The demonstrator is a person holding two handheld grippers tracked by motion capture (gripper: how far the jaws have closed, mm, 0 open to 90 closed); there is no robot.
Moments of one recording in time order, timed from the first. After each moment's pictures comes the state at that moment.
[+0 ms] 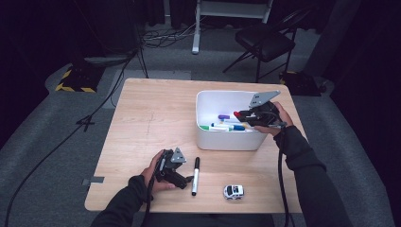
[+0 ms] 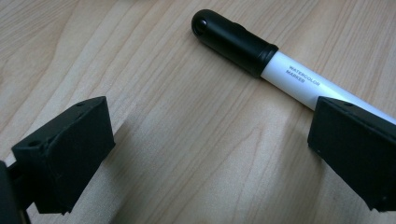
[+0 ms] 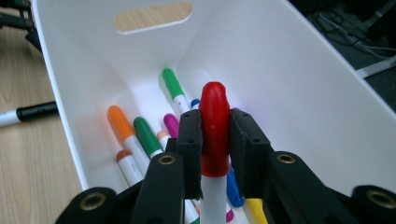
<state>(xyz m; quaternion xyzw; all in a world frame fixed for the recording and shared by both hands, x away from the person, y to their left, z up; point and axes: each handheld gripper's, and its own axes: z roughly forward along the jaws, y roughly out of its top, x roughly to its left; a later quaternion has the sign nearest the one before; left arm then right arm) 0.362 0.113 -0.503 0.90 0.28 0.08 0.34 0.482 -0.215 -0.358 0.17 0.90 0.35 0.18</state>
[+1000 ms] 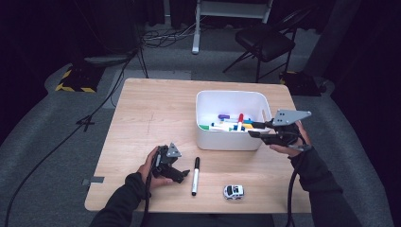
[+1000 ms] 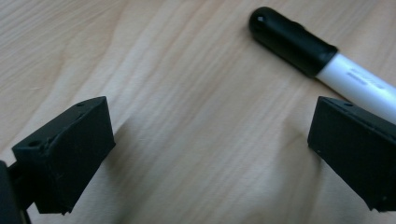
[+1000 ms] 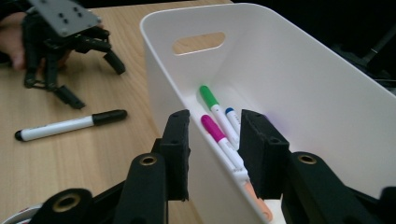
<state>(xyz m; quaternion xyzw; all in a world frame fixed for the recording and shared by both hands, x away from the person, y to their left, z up) 0.379 0.129 -0.502 0.88 0.32 0.11 0.33 0.410 -0.260 -0.358 0.16 0.86 0.45 0.18</state>
